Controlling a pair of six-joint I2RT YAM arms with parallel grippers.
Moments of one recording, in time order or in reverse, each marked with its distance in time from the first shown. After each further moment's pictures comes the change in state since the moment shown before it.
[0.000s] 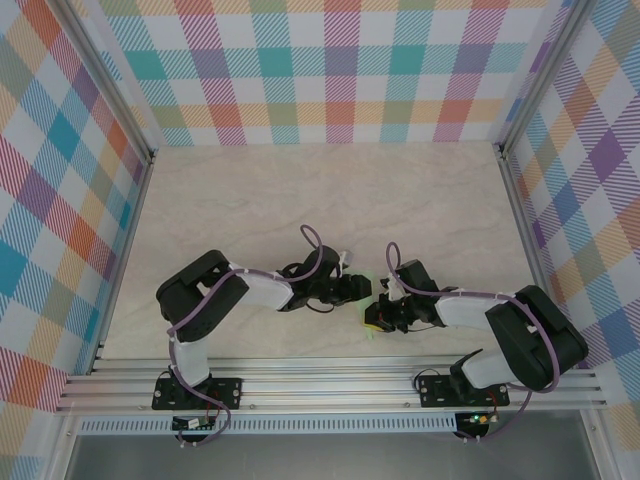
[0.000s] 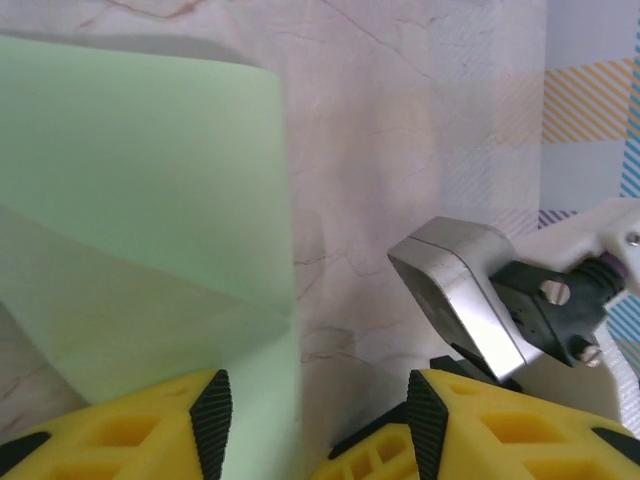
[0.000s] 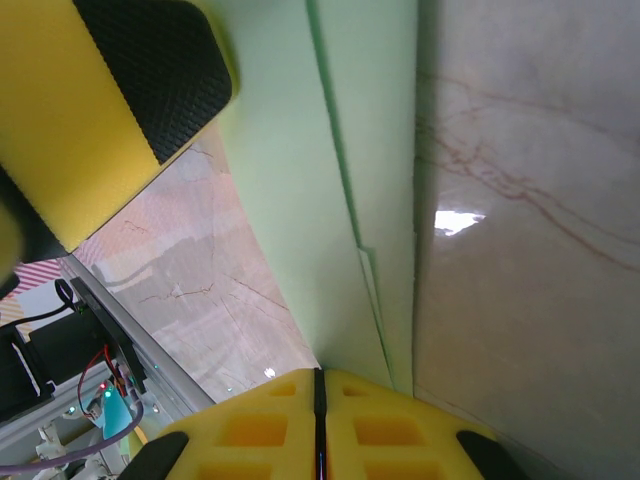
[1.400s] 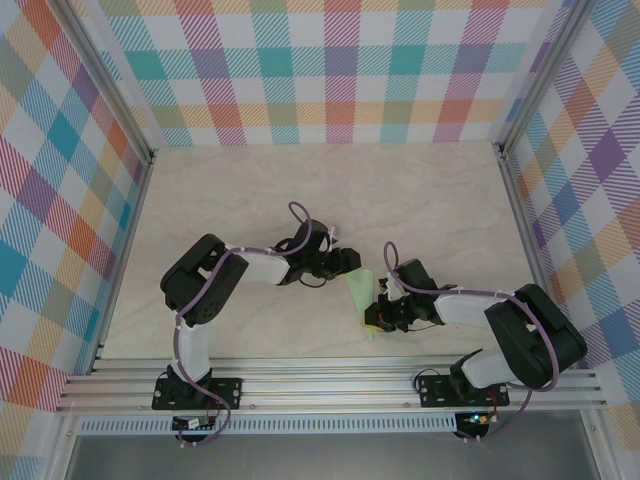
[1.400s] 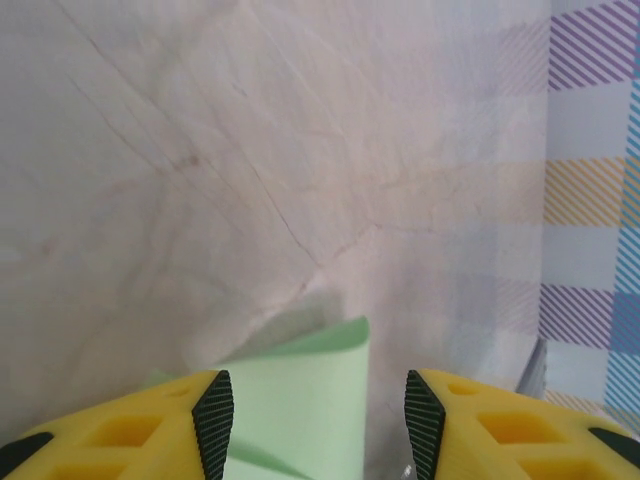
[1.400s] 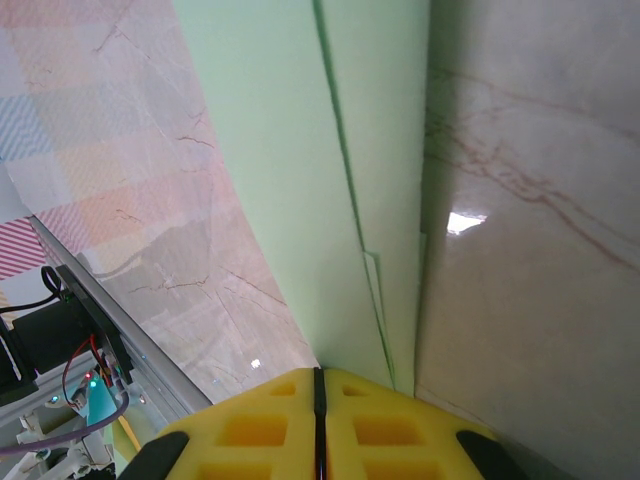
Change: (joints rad) left arm 0.179 0.092 0.159 -0.100 0.063 0.095; right arm -0.001 0.004 0.019 -0.042 -0.002 -0.056
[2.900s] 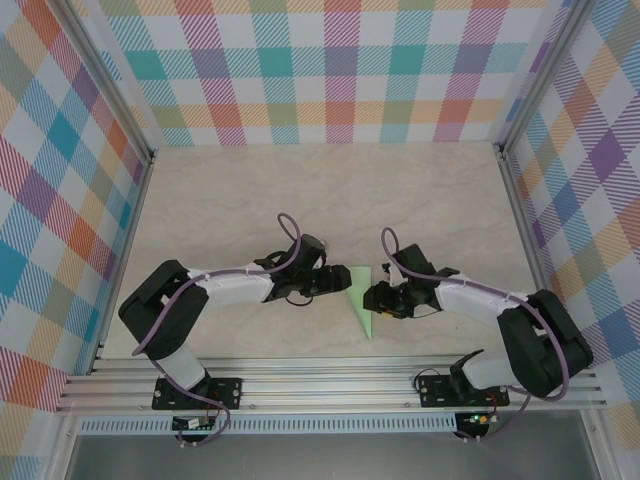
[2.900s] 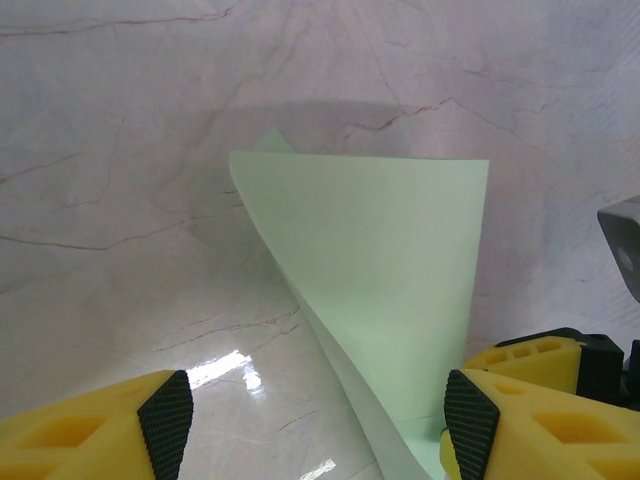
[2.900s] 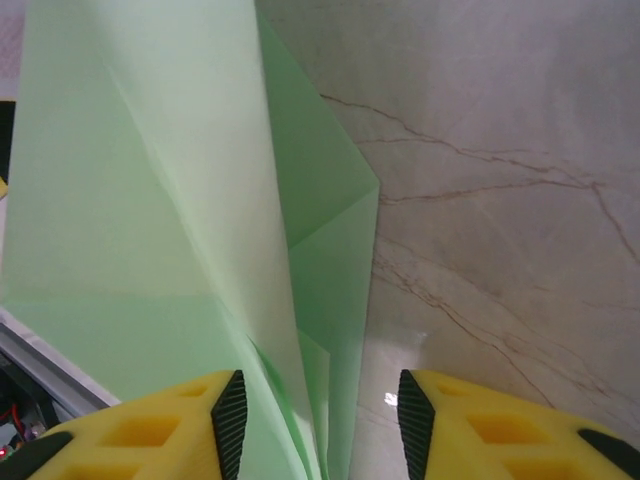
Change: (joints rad) left arm -0.113 -0.301 -0.150 -0.305 -0.233 0.024; right arm -0.011 -0.046 0.170 -0.262 0.200 -0.113
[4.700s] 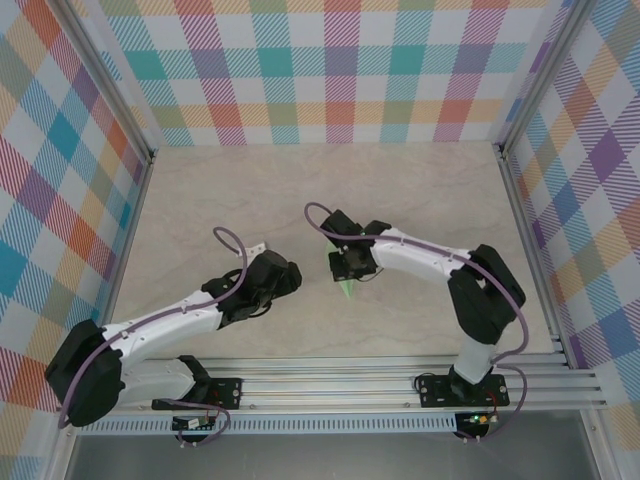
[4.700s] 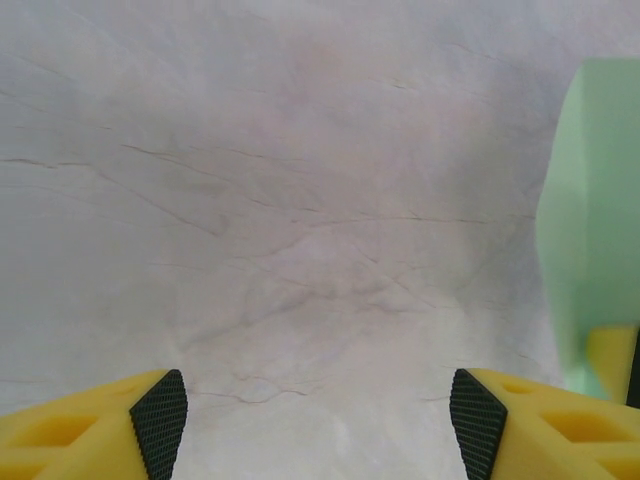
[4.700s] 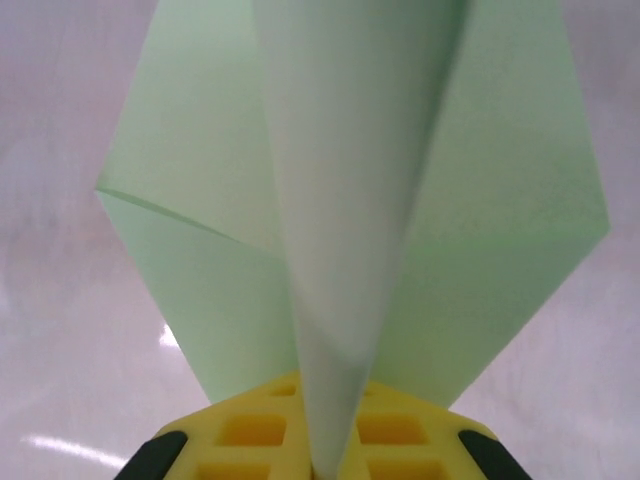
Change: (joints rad) left arm 0.005 -0.515 -0.210 -0.329 -0.559 -0.105; right arm 0.254 0.434 0.739 -0.428 0.562 -0.095
